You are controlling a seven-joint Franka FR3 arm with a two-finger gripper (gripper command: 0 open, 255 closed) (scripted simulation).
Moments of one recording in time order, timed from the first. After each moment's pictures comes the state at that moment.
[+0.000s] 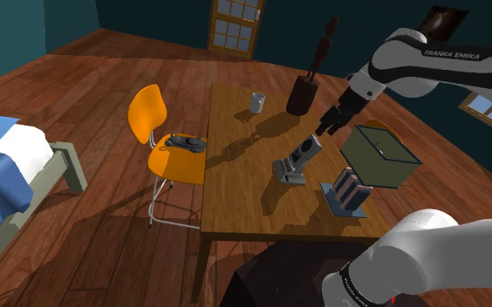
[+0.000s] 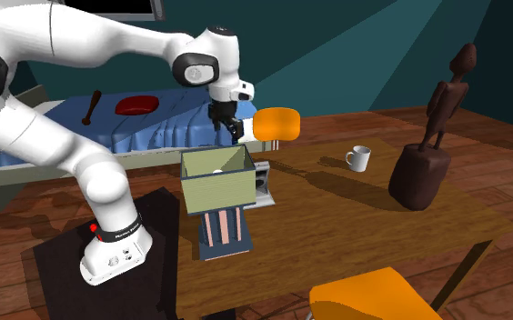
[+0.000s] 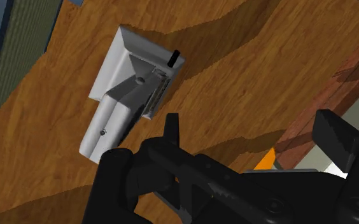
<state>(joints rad) -0.07 -0.61 -0.34 -2.45 0.08 1.92 -0.38</state>
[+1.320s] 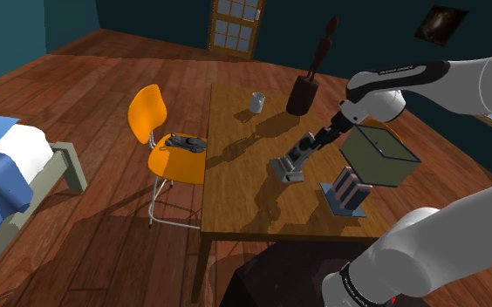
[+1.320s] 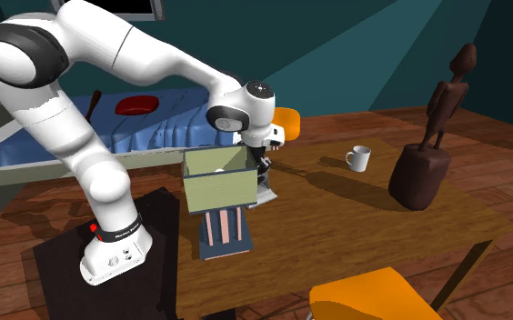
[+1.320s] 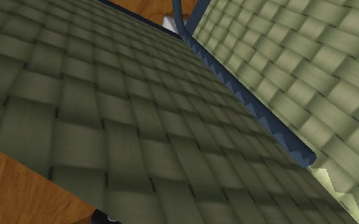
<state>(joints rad) -0.01 -0.26 -0.61 -2.43 0.29 2.19 -0.73</state>
